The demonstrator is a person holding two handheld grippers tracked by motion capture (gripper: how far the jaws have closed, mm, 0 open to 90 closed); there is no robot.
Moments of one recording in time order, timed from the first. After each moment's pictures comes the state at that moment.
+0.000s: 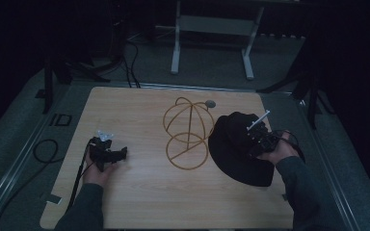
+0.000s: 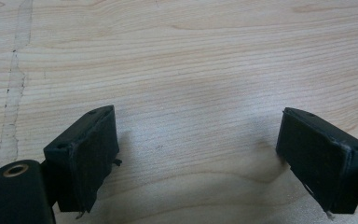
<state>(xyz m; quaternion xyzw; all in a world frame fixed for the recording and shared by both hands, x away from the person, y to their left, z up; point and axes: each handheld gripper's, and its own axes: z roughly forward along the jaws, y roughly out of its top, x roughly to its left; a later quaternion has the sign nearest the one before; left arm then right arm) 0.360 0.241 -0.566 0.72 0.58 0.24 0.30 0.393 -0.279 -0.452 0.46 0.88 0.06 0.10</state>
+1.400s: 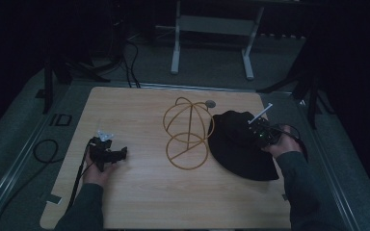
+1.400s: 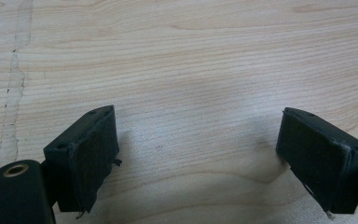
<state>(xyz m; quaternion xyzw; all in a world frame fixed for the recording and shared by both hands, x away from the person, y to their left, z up) 0.360 0.241 -0.566 0.72 0.58 0.24 0.30 0.398 -0.278 -0.428 0.44 0.89 0.08 0.12</state>
